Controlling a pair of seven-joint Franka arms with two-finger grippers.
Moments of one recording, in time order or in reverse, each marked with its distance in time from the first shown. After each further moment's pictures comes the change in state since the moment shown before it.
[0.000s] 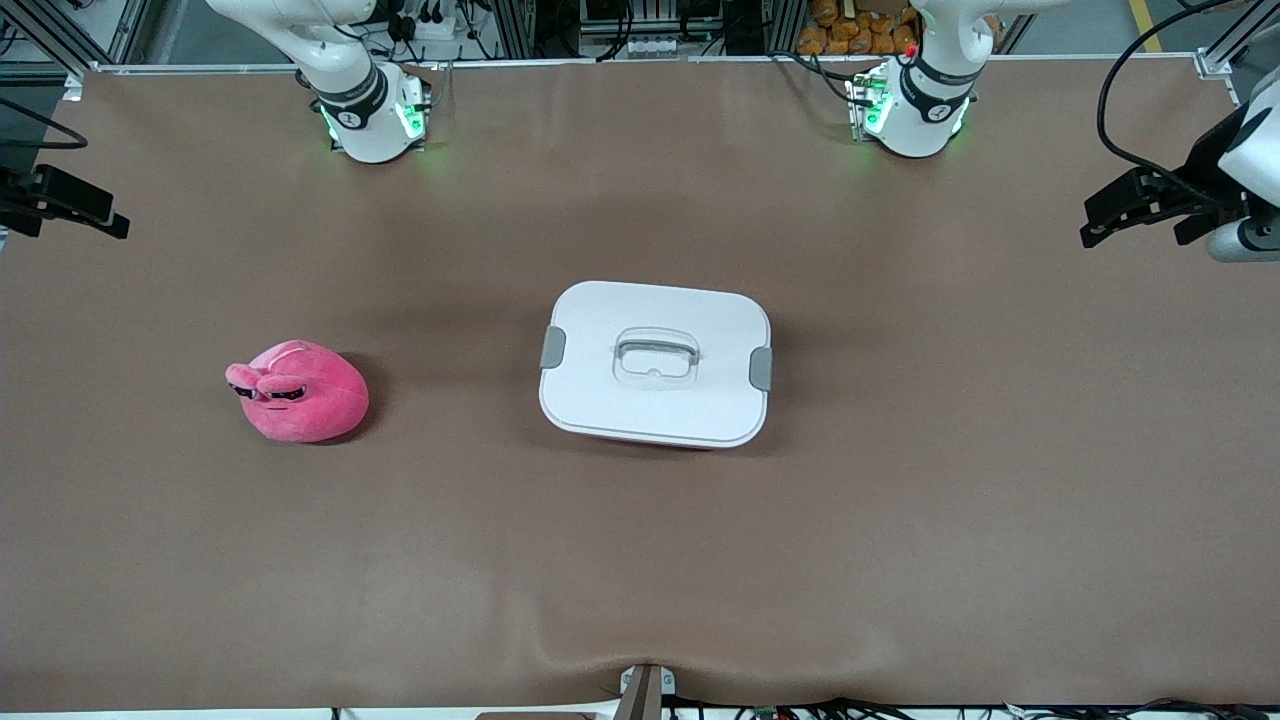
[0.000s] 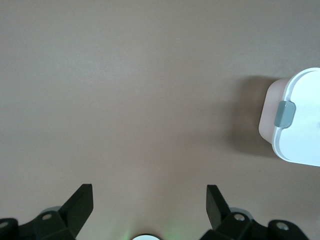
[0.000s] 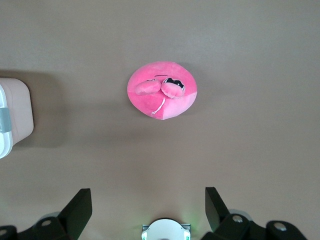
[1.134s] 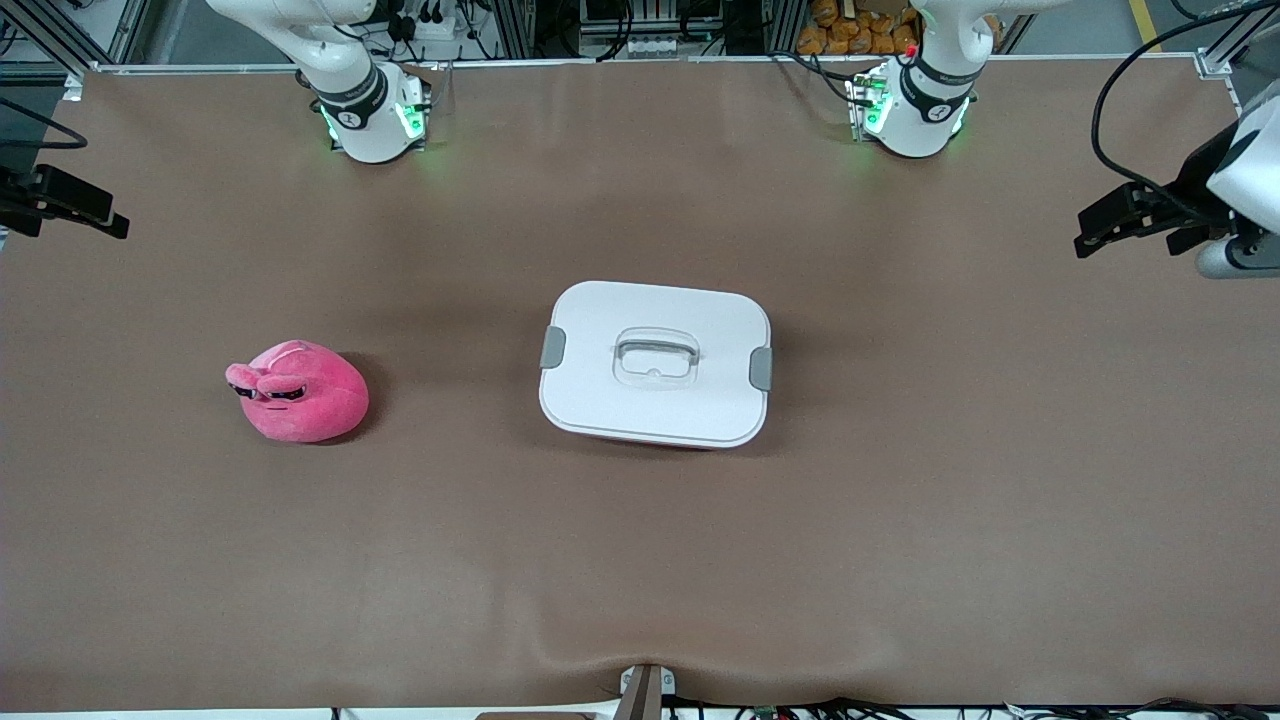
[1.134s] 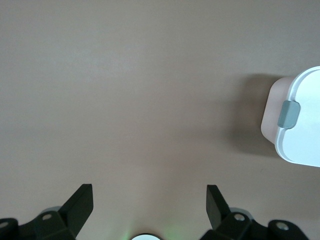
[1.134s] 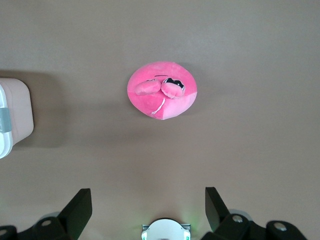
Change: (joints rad) left arm 0.001 0.040 0.000 0.000 0.000 0.006 0.000; right arm 0.000 0.000 0.000 0.000 0.000 0.000 0.000
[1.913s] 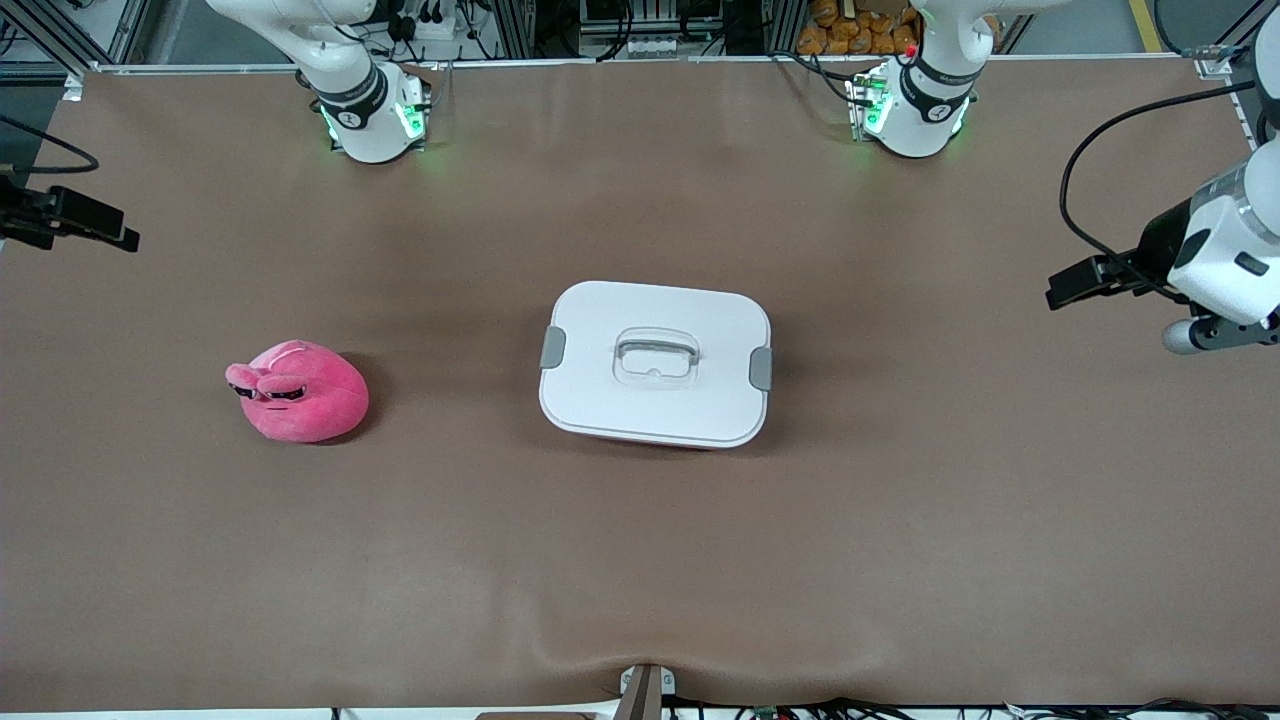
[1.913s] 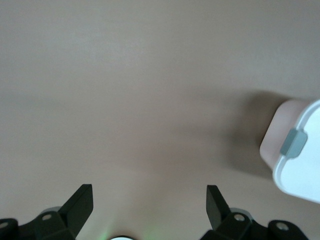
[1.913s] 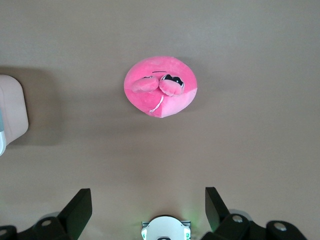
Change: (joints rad) left arm -0.007 0.112 -0.009 0.035 0.000 0.041 -0.197; right arm -0.004 0.047 -0.004 -0.002 0.000 0.000 0.000
